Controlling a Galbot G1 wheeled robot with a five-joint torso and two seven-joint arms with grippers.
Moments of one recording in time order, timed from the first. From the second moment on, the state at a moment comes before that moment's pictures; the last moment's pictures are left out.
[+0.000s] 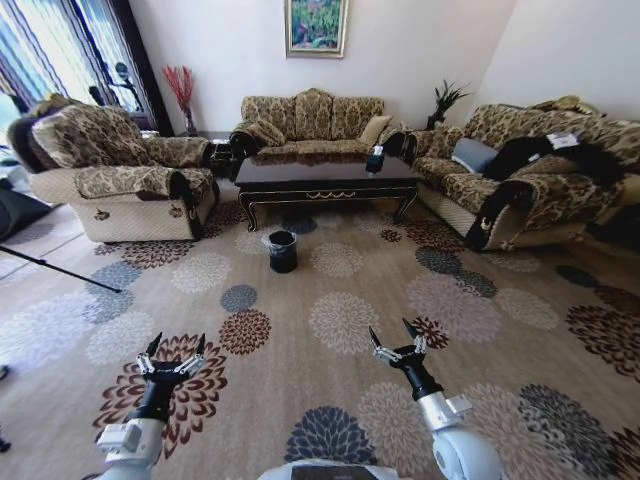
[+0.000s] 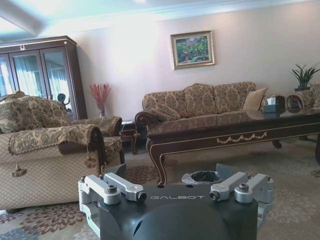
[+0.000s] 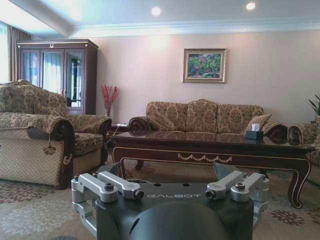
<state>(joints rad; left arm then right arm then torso) 1.97 -1.16 -0.74 -2.24 -0.30 -0.22 -0.17 -1.71 1.29 0.60 2.05 0.25 0.25 -0.18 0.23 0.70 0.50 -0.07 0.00</state>
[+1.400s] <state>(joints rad) 1.97 -1.16 -0.74 -2.24 -0.30 -0.22 -0.17 -1.71 1.29 0.60 2.05 0.25 0.25 -0.18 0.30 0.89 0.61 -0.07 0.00</state>
